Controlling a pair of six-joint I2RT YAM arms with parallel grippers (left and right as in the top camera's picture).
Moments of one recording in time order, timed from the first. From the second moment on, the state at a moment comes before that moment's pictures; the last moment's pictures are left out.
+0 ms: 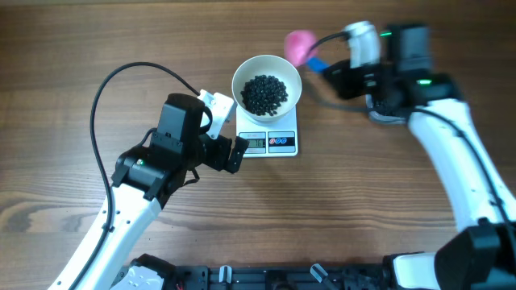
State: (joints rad) left arm -0.40 1.17 0.97 -0.68 0.17 0.01; right arm 0.10 1.56 1.32 -0.59 -0.51 0.04
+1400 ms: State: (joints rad) left arm -0.40 1.17 0.97 -0.68 0.17 0.01; right arm -0.31 1.58 1.32 -0.94 -0.10 -0.37
